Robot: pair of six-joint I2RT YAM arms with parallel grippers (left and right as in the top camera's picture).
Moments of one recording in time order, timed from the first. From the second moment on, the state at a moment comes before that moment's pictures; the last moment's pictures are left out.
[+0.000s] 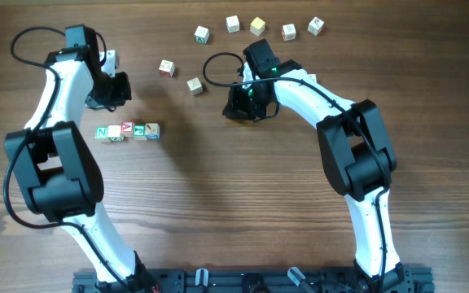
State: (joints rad) left arm 0.16 2.07 1.60 -0.89 0.09 0.00; right arm 0.46 2.33 1.70 -0.62 -0.53 0.62
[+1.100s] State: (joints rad) left arm 0.15 2.12 1.60 -0.99 0.12 0.02; right arm 0.46 2.33 1.70 -0.62 -0.53 0.62
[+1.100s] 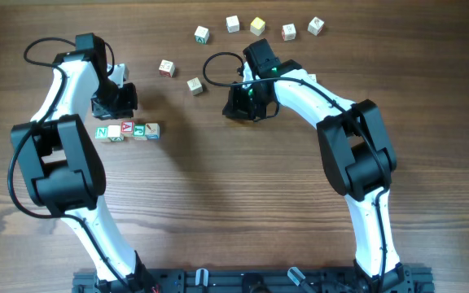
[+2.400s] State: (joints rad) left arm 0.16 2.12 1.60 -1.04 0.12 0.02; right arm 0.46 2.33 1.70 -0.62 -0.53 0.62
